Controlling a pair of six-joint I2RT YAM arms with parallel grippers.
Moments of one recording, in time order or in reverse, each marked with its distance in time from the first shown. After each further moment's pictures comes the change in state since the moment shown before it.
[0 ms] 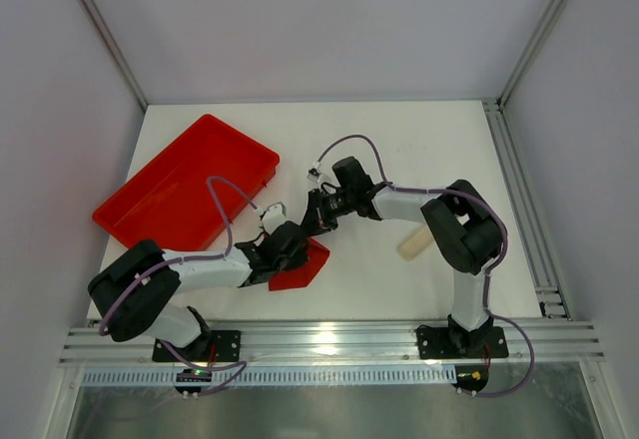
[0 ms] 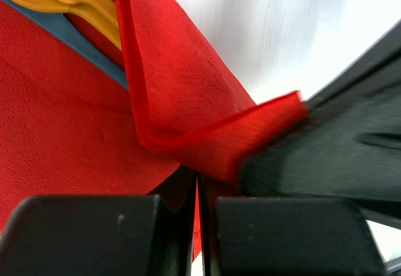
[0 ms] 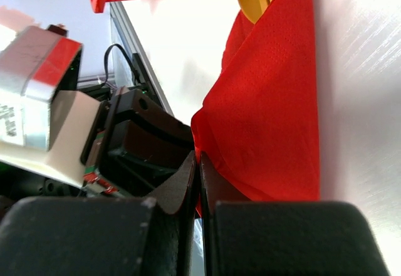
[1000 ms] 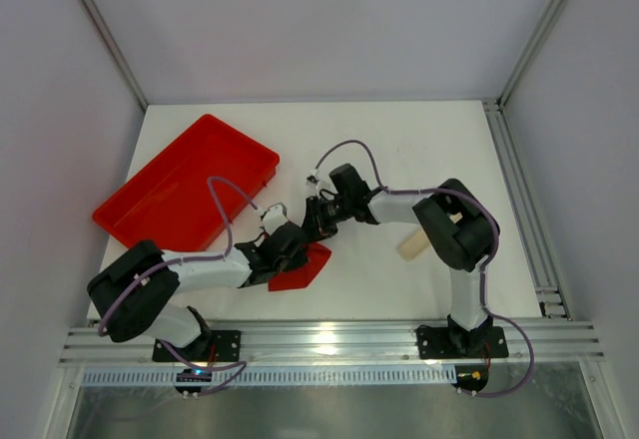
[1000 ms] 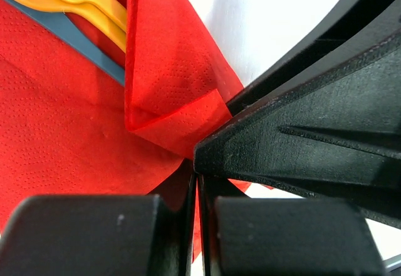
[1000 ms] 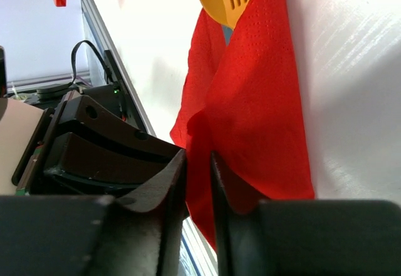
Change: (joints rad) left arm -0.003 -0.005 -0.002 -0.003 0.001 0.004; right arm 0.023 0.048 -0.019 0.015 0.049 -0.054
